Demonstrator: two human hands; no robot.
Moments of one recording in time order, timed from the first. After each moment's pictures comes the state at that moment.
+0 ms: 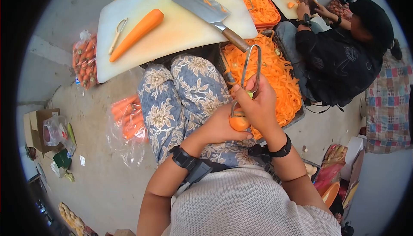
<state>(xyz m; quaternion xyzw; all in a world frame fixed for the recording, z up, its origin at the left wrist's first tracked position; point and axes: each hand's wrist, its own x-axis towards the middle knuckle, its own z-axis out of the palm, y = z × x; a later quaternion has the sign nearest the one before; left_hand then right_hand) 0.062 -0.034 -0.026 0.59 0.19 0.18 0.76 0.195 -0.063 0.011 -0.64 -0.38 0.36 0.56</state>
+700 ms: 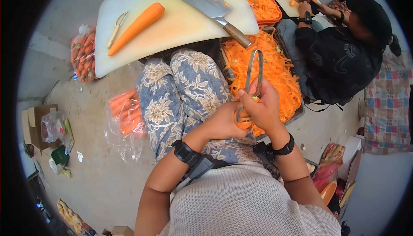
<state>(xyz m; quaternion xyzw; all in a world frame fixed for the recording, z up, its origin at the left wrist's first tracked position) 0.069 -0.036 -0.028 0.61 0.21 0.11 0.75 0.209 -0.078 0.000 -0.67 -0.44 0.33 0.50</state>
